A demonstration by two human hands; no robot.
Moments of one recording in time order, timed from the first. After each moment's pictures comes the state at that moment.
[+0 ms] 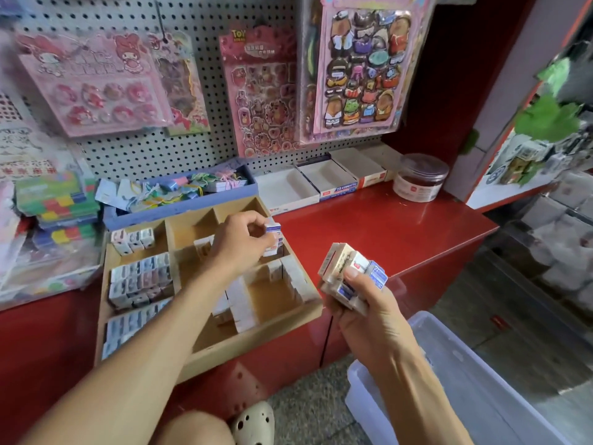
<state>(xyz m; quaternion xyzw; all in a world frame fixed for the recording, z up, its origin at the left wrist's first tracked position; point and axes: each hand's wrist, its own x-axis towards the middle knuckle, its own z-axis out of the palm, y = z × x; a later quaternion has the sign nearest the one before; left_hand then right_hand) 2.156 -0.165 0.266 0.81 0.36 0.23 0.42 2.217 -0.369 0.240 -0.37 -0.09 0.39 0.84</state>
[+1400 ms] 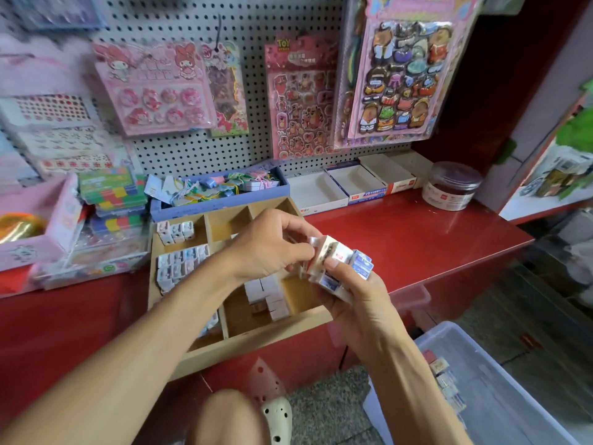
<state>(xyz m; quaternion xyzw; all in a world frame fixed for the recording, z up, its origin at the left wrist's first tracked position) 2.103 -0.197 0.328 0.82 0.20 0.13 0.52 2.179 -0.333 0.263 -0.38 -0.16 0.43 0.80</state>
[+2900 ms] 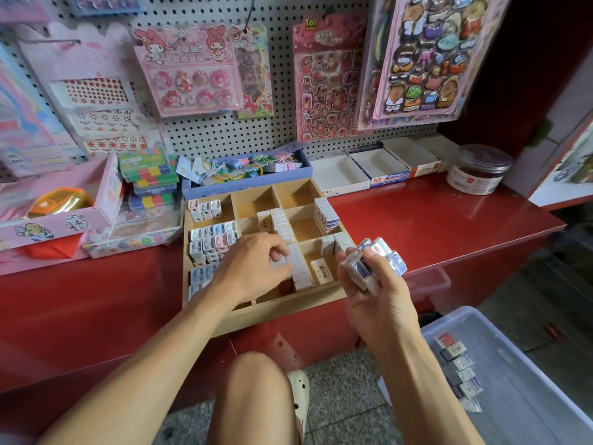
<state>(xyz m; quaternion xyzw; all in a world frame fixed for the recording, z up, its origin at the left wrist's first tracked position) 2.041 -0.186 0.262 0.91 0.31 0.14 0.24 2.156 -0.343 0.248 -0.31 0.00 0.40 0.86</state>
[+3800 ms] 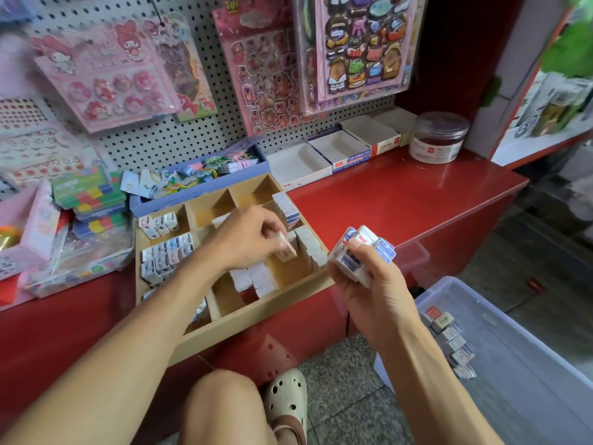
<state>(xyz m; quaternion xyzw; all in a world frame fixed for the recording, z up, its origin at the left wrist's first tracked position) 2.114 -0.187 0.294 0.94 0.25 0.05 0.25 2.187 -0.369 0.246 -0.33 0.01 0.36 0.87</state>
